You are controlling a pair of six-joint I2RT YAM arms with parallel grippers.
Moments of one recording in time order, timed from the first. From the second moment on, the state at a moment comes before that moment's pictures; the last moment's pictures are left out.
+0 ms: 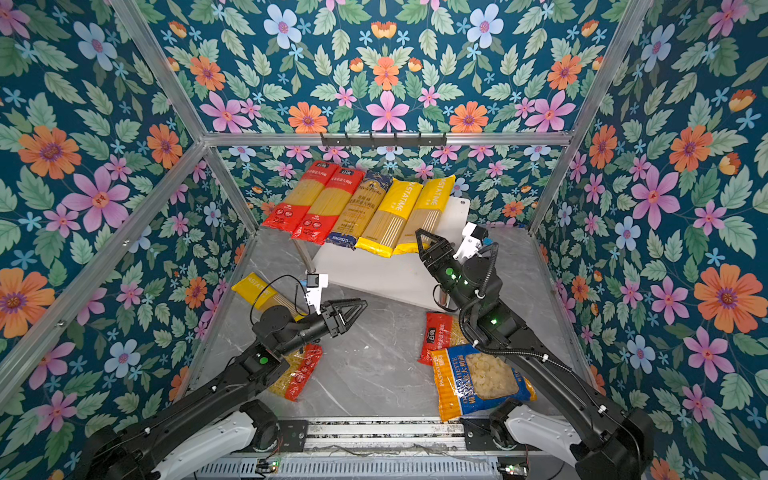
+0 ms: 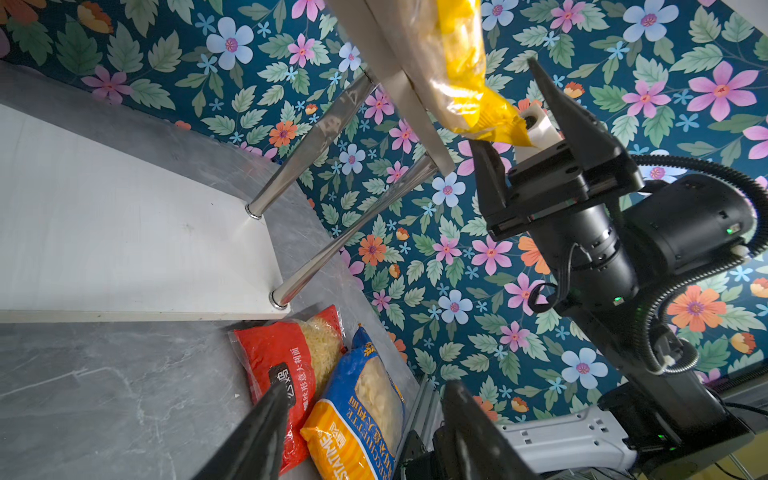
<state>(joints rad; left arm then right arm) -0.69 0.90 0.48 0.44 0.37 -0.84 0.61 1.05 0.97 0.18 0.12 1.16</state>
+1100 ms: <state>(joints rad) -0.69 0.92 0.46 0.46 0.38 -0.84 0.58 1.05 1.02 -0.02 -0.05 1.13</state>
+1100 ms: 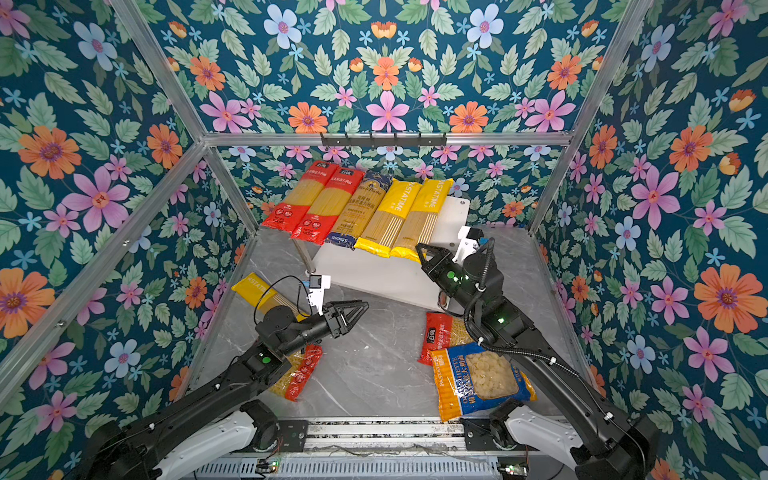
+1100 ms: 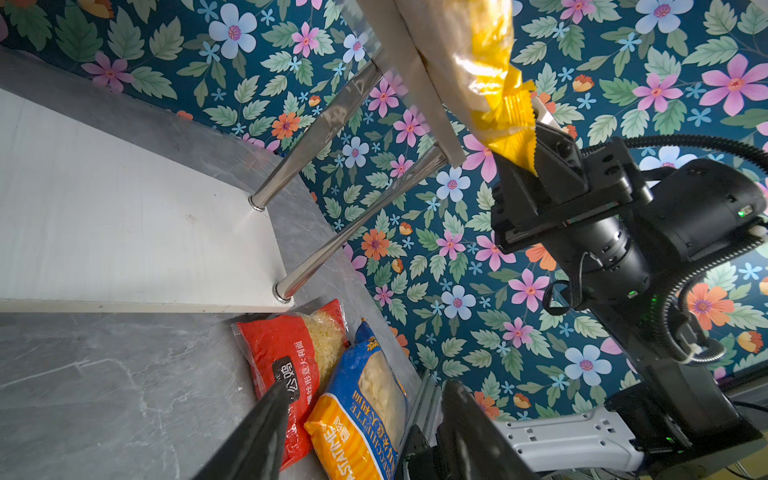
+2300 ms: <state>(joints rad) -0.74 0.99 0.46 0.33 0.26 -0.78 0.65 0.84 0.83 -0.19 -0.17 0.95</state>
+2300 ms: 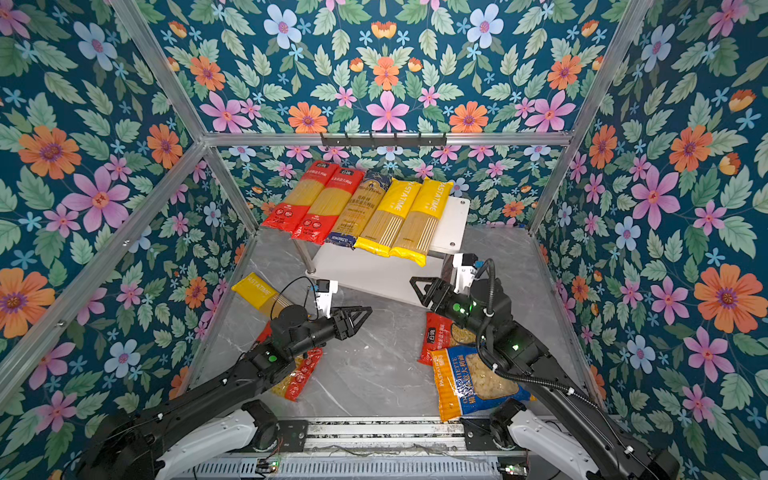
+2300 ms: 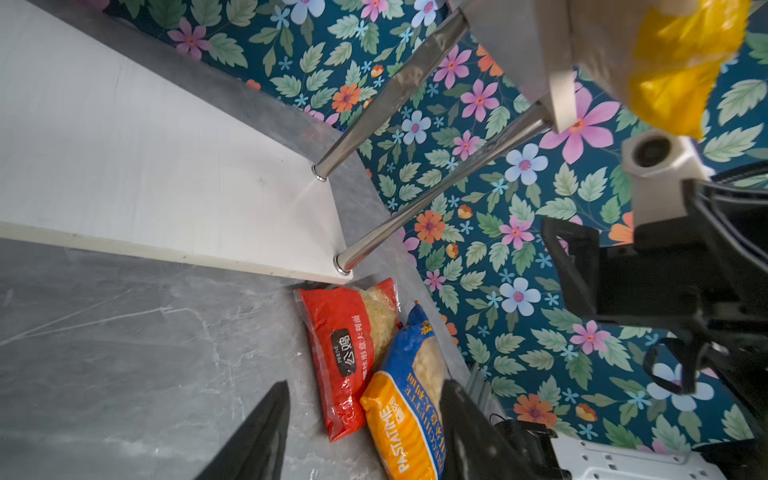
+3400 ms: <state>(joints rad) -0.48 0.84 0.45 -0.35 -0.29 -0.76 1.07 1.69 0.97 0.12 0.04 0.66</state>
